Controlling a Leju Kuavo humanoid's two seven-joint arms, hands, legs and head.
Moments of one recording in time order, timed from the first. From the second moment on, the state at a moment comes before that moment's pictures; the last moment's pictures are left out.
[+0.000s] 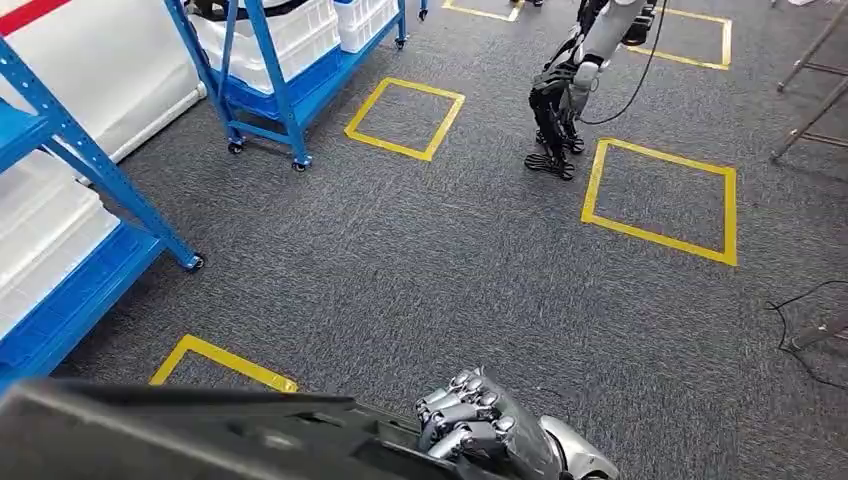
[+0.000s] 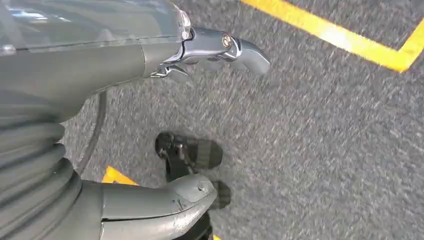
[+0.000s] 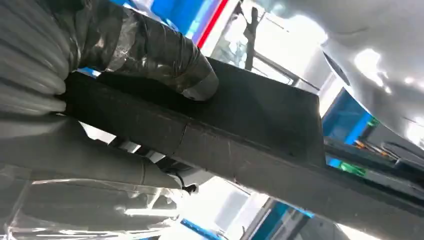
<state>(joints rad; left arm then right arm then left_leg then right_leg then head) -0.05 0.08 -0.03 -0.17 0.15 0.05 -0.38 -0.07 -0.15 0.69 -2.07 0.06 0.11 -0.61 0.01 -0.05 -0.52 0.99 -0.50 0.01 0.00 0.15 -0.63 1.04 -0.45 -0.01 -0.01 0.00</state>
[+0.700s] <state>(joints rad) -0.03 0.05 -0.03 -0.17 0.14 0.06 -0.37 -0.08 -0.15 0.67 -2.04 0.06 0.15 -0.59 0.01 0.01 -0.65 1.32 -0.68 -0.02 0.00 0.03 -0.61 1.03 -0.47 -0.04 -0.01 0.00</state>
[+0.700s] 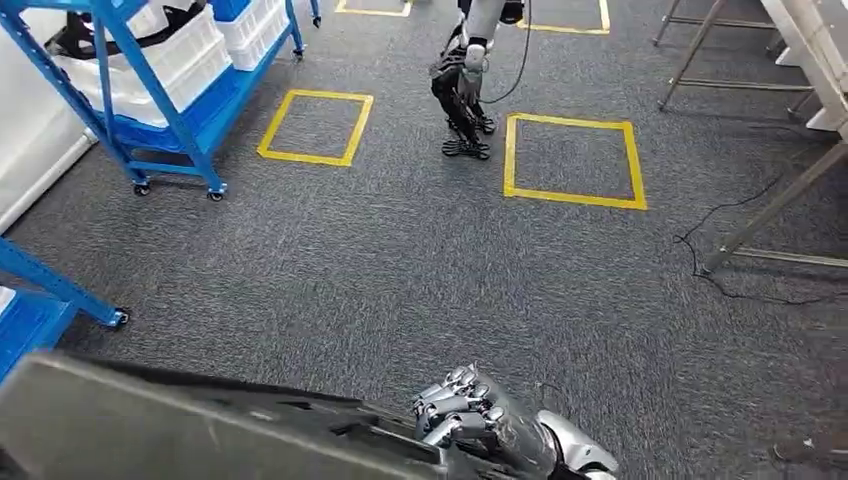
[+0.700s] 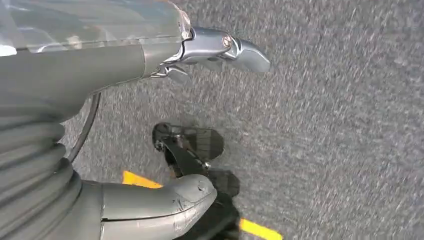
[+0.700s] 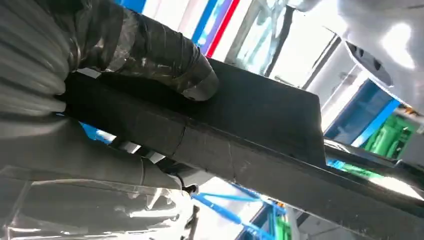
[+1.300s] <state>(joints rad) -0.04 0.04 -0.04 -0.17 0.09 0.08 -0.36 -0.05 -0.15 0.67 -2.06 0.06 0.11 -0.60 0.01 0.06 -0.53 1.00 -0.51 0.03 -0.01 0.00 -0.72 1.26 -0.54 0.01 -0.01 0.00</state>
